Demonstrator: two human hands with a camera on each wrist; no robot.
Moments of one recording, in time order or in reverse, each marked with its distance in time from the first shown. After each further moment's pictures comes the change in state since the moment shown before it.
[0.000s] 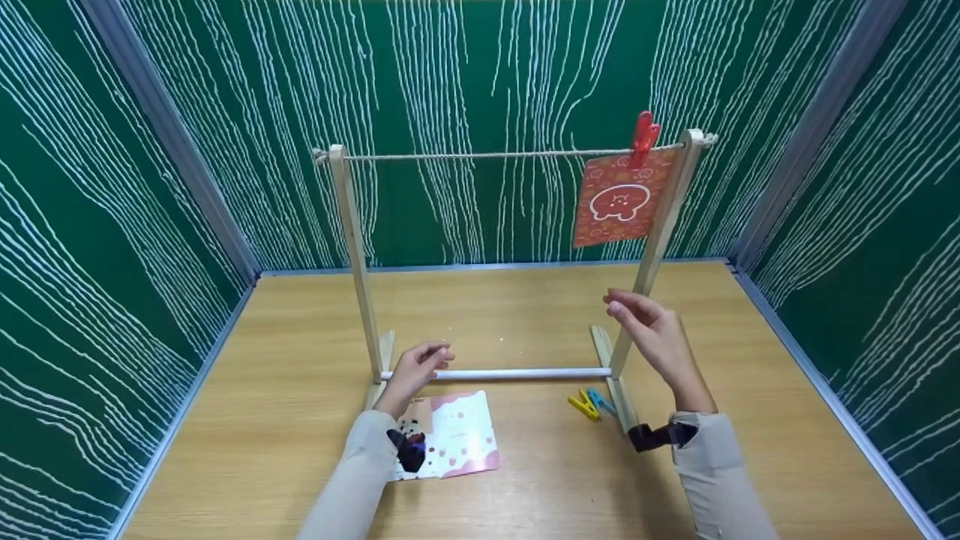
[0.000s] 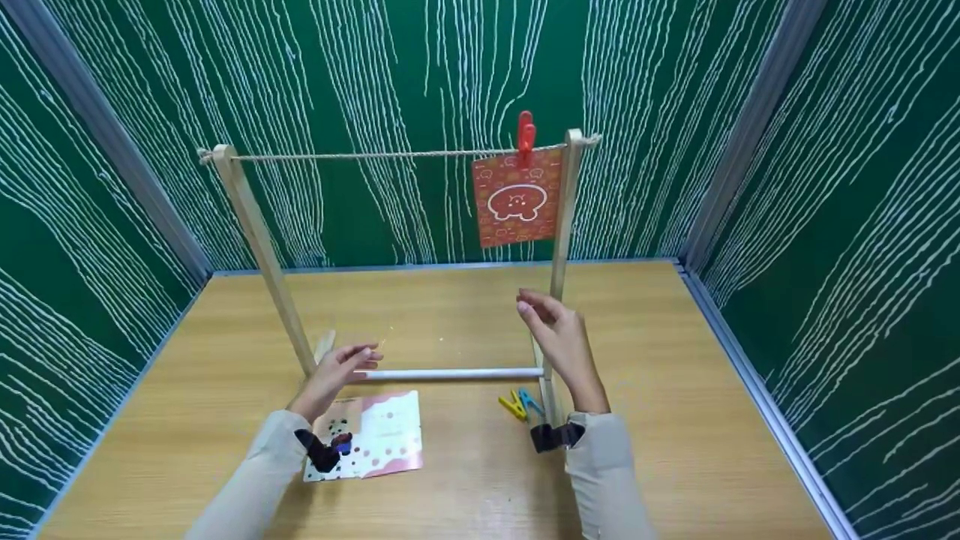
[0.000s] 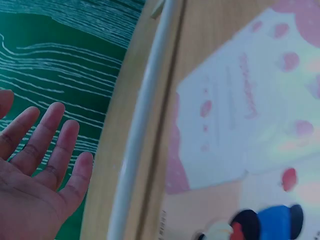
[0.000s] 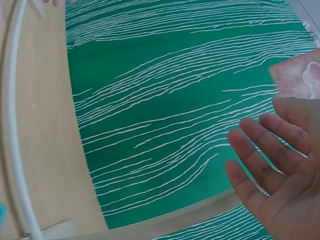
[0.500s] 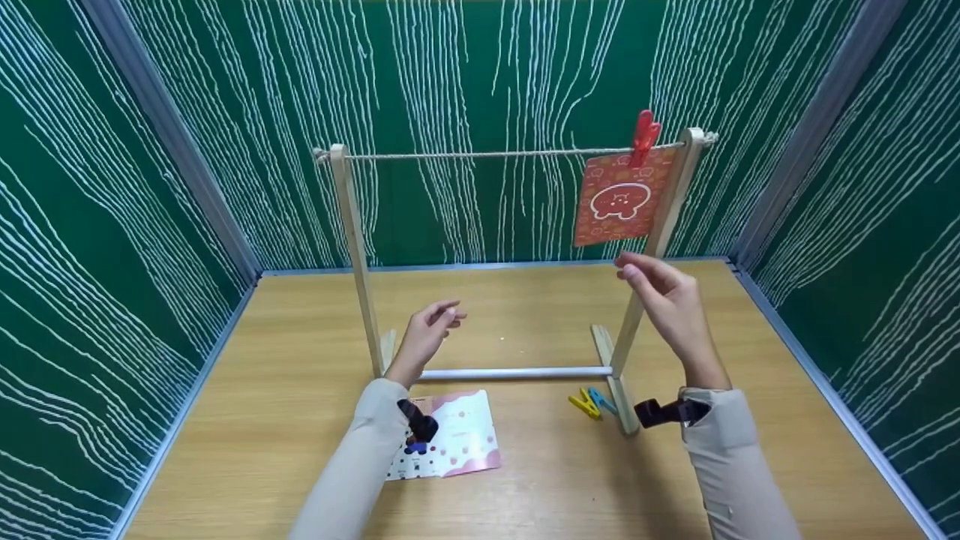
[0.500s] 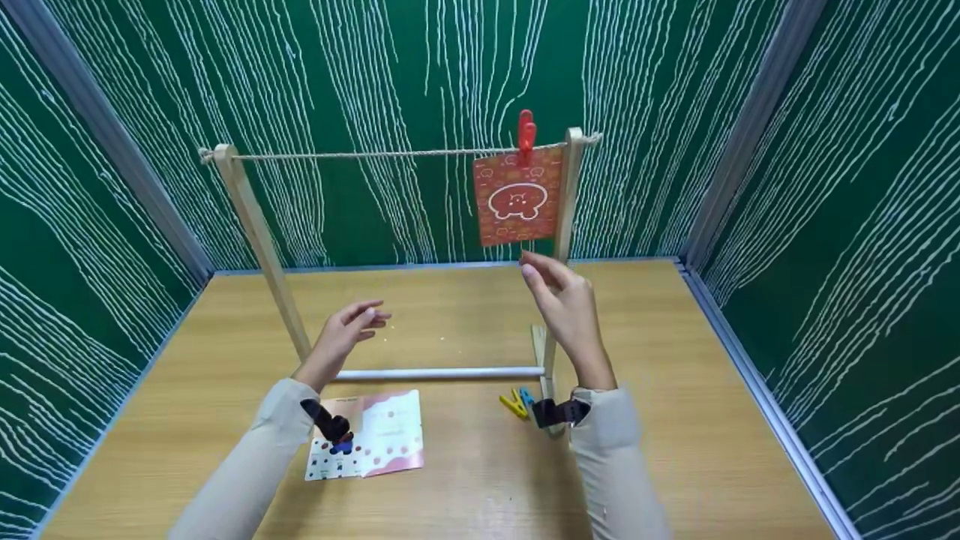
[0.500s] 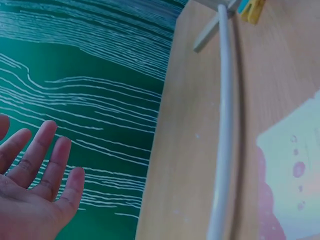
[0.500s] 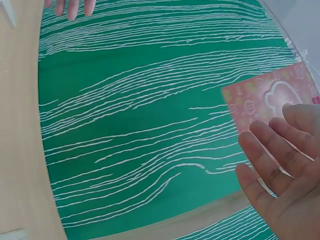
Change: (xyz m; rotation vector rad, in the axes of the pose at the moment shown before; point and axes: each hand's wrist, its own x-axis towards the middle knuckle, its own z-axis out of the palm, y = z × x) left_hand 0.029 0.050 0.013 0.033 0.083 0.084; right_hand 0.014 -0.046 -0.011 0.024 0.149 -0.237
